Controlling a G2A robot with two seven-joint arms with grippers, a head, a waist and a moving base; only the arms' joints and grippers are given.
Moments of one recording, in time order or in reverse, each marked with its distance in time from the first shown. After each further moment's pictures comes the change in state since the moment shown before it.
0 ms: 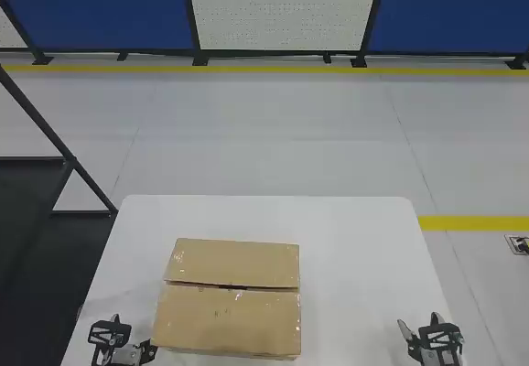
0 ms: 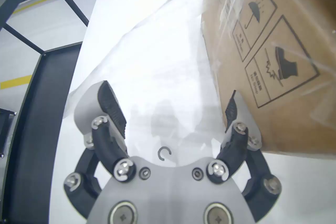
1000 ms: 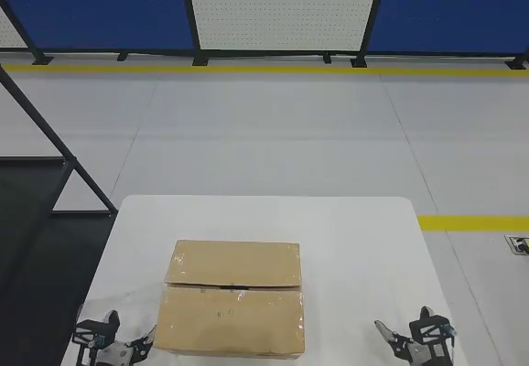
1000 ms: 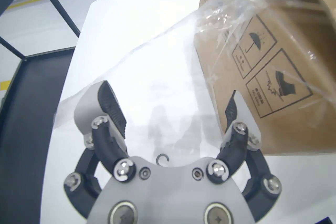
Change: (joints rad) left arm 0.004 0.009 -0.096 0.030 -0.158 -0.228 0.081; right arm 0.025 -0.002 -0.006 -0.074 0.123 -0.149 0.067
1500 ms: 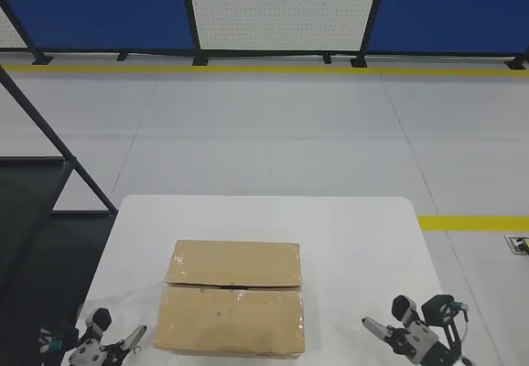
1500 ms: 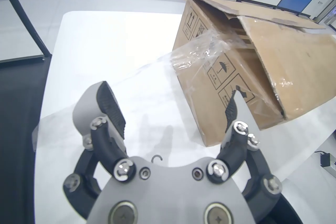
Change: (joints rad) left arm 0.010 0.024 -0.157 0.035 -0.189 -0.342 -0.023; right arm 0.066 0.016 0.082 -0.062 0.497 -0.297 0.307
